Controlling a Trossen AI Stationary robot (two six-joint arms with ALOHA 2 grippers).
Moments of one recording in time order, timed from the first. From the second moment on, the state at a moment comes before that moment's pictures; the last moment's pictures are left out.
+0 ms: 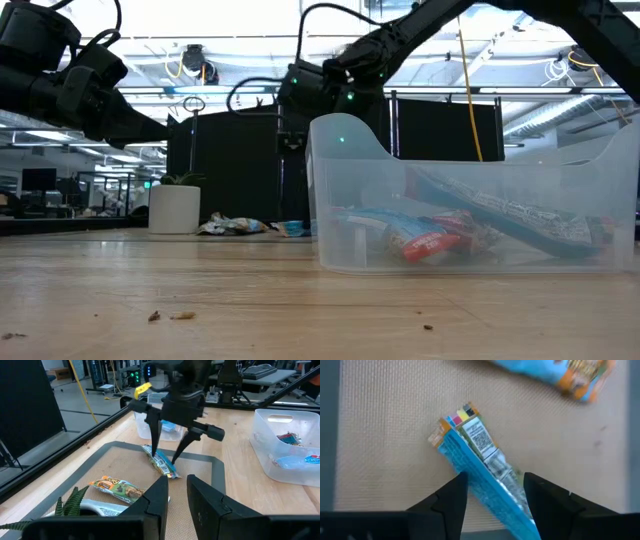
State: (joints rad) left arm 0.26 0.24 0.04 0.00 0.00 0.00; right arm -0.22 2.14 1.55 -0.51 0.12 -0.34
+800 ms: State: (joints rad) left arm 0.26 0.24 0.04 0.00 0.00 0.00; right arm -0.24 2.14 1.49 -0.47 0.07 -0.27
